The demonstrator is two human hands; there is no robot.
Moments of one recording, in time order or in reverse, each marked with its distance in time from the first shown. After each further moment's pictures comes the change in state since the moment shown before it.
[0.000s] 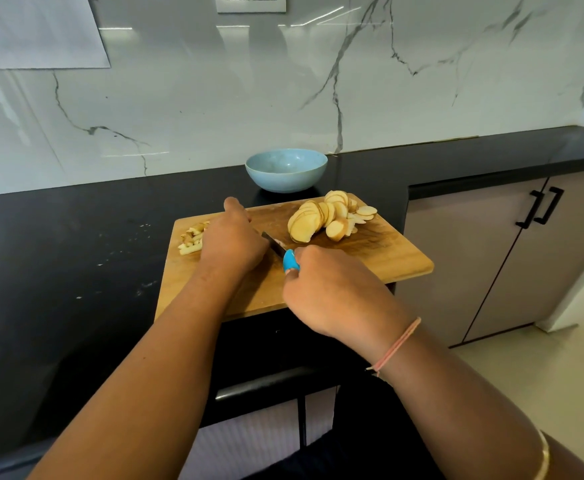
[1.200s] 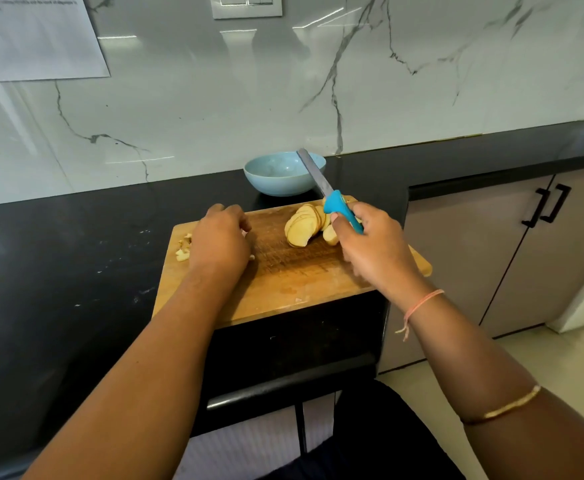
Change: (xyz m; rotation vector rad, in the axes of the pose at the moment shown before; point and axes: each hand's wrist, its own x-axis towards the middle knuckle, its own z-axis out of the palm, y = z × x) left_hand 0.010 -0.013 -0.002 0.175 0.122 0.197; right_hand 0.054 0.072 -0.005 0.476 0.512 -0.108
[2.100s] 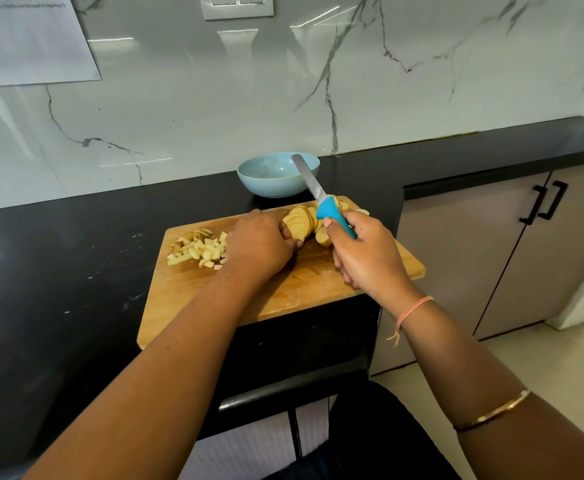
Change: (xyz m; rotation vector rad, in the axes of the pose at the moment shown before) left_hand 0.008 0.044 0.027 -0.028 -0.156 0.067; right_hand 0.005 0.017 0.004 0.109 -0.022 0.043
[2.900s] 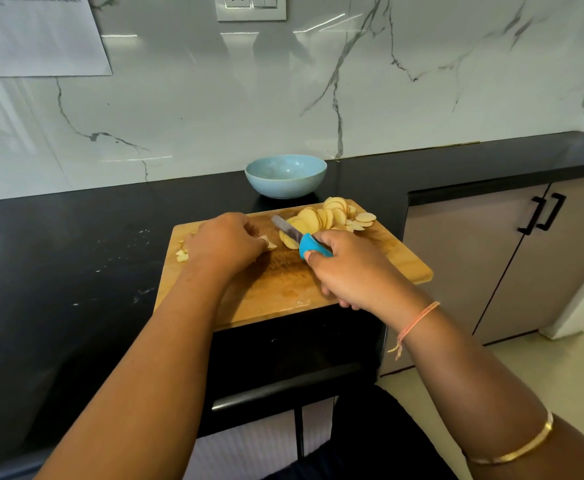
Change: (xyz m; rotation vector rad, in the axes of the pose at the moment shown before) left_hand -0.003 -0.047 -0.028 -0.068 -0.102 -0.169; right_hand -0.024 -0.047 0.005 -0.333 -0.350 0.075
